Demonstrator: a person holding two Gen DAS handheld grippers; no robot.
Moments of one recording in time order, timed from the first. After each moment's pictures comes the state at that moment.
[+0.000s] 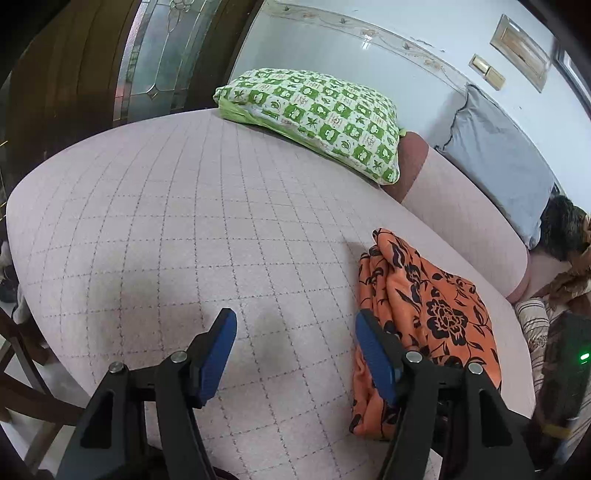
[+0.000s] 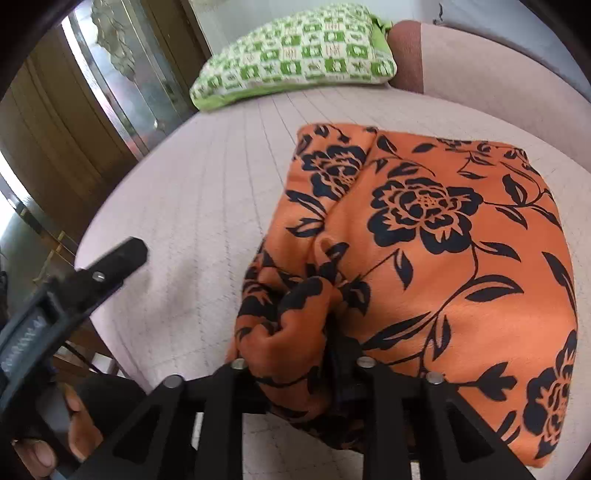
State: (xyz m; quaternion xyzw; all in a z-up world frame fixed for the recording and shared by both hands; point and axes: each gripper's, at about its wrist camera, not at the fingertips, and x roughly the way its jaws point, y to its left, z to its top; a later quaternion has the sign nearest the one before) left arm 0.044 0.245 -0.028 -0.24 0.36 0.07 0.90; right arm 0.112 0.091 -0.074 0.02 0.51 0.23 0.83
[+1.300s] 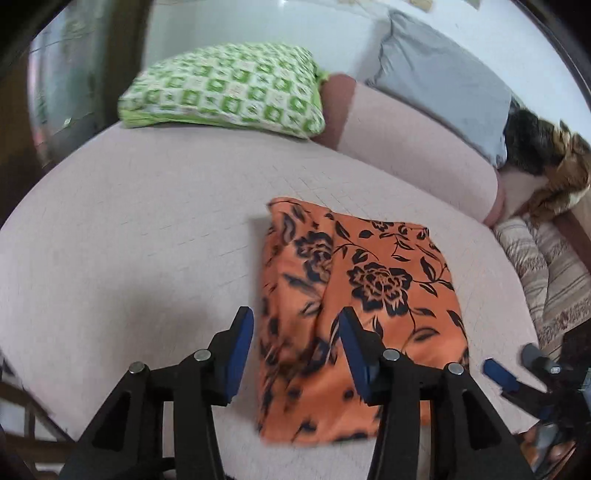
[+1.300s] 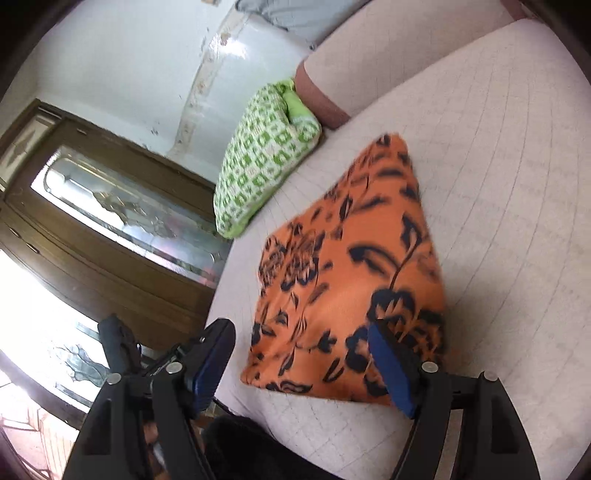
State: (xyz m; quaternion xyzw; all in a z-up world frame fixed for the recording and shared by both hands) left arm 0.110 0.161 0.006 -0.12 0.45 -0.04 0.88; right arm 0.096 -0.134 -0.059 0.36 0.42 0.25 0.79
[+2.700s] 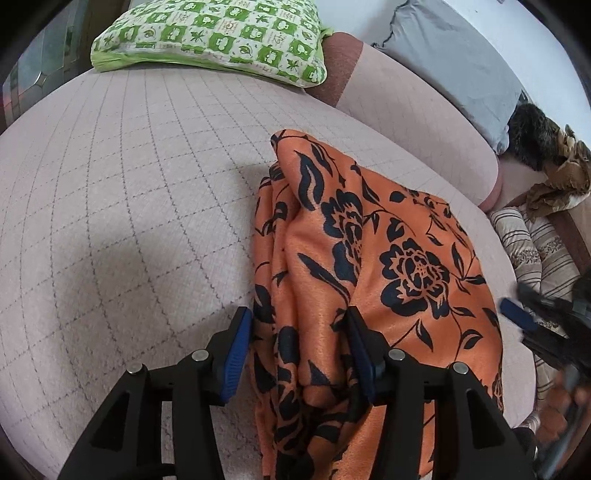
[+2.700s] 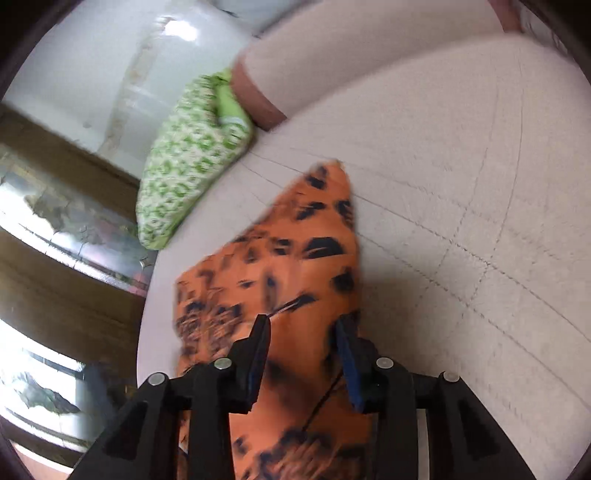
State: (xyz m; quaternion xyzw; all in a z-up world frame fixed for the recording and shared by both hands) left arm 0.132 0.185 -0.060 -0.17 0.49 -0.08 0.85; right arm 0.160 -0.122 -0.055 0.30 0.47 0.19 0.81
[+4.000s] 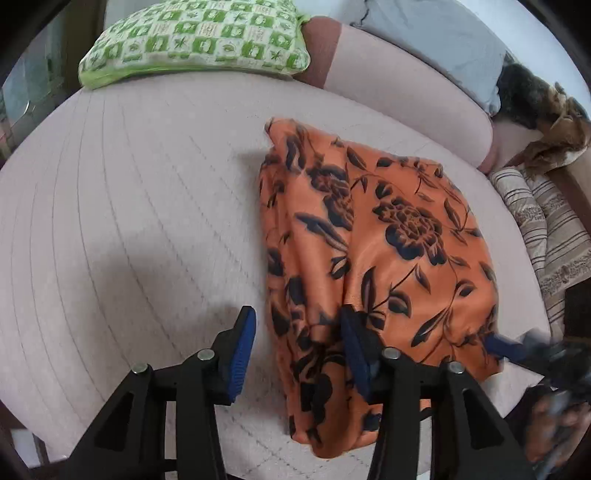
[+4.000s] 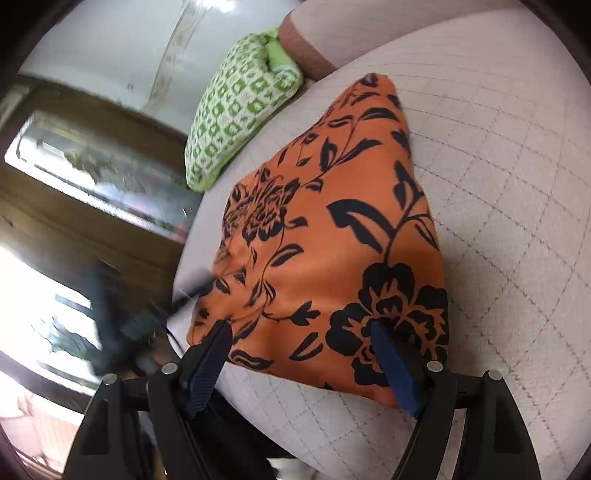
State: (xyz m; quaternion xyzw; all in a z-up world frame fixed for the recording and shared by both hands) left arm 0.108 0.194 -0.036 -0.11 0.51 -0.09 0.85; right arm 0.100 -0.102 -0.088 0.32 0.50 0.25 0.76
